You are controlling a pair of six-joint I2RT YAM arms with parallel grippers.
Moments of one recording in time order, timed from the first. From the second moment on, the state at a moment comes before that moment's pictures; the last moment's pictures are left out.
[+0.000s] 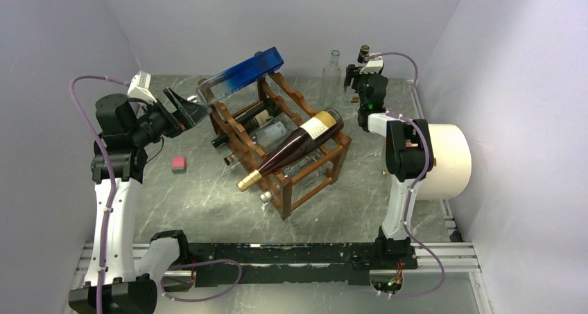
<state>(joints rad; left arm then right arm) 0.12 0.93 1.10 -0.46 0.64 -0.64 0.08 2.09 1.31 0.89 0.02 -0.04</state>
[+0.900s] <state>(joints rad) 0.12 0.88 1.13 -0.50 0.64 -0.62 0.10 2.09 1.31 0.92 0.04 -0.14</state>
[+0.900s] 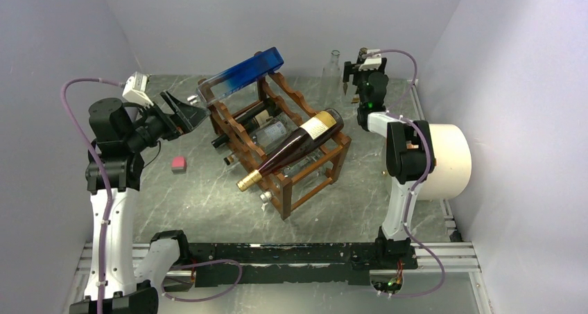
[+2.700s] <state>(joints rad) -0.16 0.86 0.79 -0.30 0.86 -0.65 0.58 1.22 1.51 -0.22 -0.17 0.07</state>
